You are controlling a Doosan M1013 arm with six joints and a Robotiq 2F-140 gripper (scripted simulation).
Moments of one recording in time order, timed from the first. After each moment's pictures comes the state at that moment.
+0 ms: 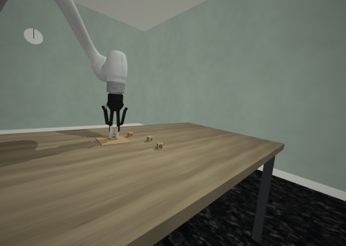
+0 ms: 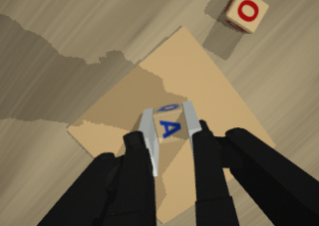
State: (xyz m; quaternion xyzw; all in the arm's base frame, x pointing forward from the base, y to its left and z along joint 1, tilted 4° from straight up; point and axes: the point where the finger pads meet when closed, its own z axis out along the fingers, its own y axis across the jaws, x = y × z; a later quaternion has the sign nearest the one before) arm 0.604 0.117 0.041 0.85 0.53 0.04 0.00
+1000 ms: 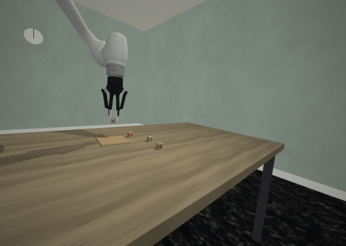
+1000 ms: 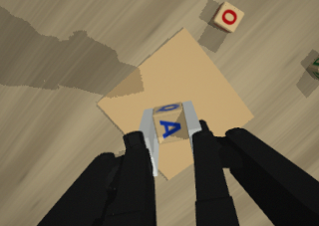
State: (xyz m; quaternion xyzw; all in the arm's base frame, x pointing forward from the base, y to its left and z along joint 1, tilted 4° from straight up) arm 0.593 0.117 0.126 0.85 0.53 0.04 0.00
